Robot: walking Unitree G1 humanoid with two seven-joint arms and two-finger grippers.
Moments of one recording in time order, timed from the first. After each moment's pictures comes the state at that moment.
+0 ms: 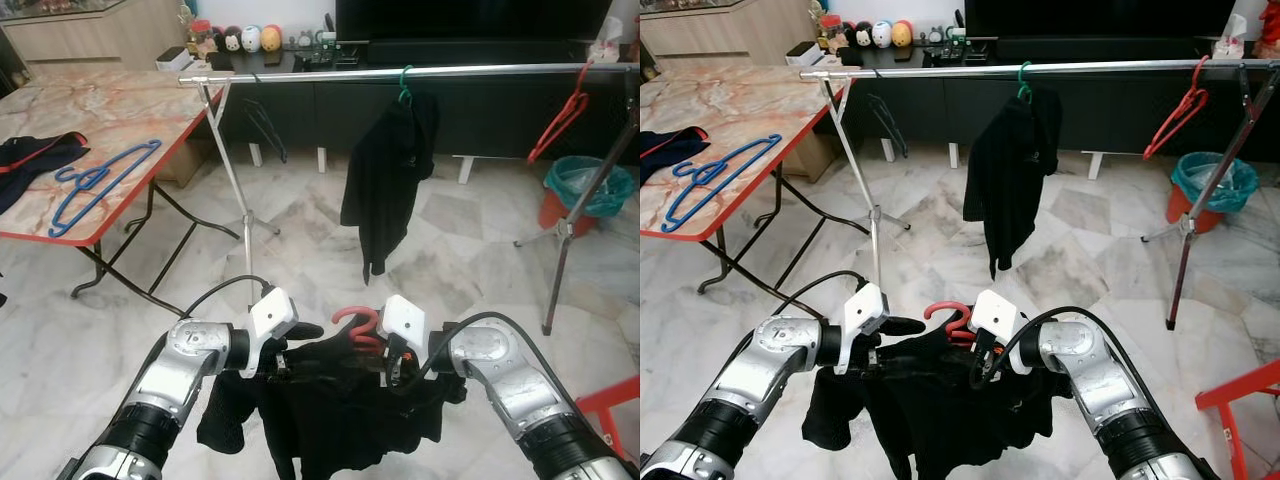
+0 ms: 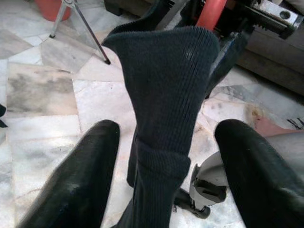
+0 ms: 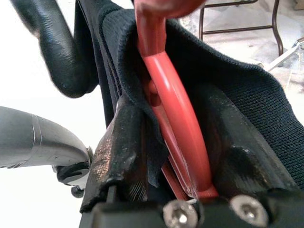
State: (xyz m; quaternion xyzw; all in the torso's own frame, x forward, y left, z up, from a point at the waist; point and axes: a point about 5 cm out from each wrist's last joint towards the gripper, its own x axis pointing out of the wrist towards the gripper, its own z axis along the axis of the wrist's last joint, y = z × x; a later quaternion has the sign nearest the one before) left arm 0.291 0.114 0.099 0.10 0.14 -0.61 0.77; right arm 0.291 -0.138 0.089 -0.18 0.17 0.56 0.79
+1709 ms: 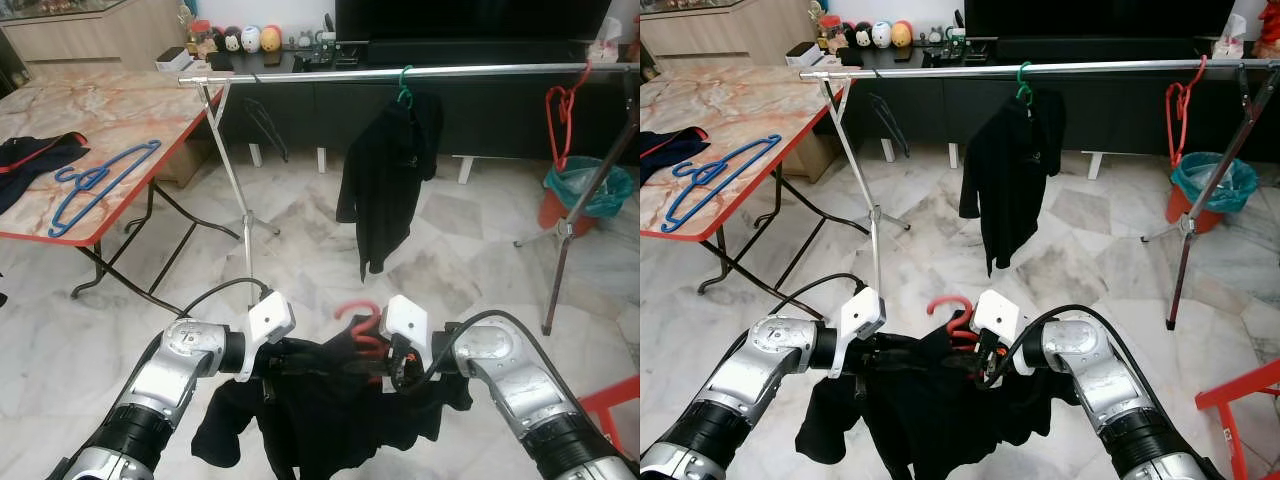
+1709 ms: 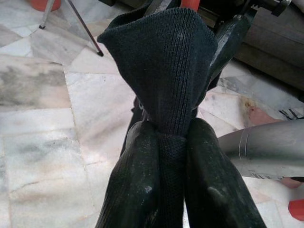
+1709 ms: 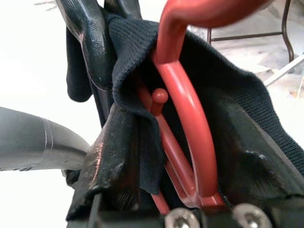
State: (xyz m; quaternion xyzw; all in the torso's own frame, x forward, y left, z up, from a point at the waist) left arm 0.287 0.116 0.098 0.10 0.15 -0.62 0.76; right arm 0.289 -0.140 0.091 -0.17 0.17 0.57 0.78
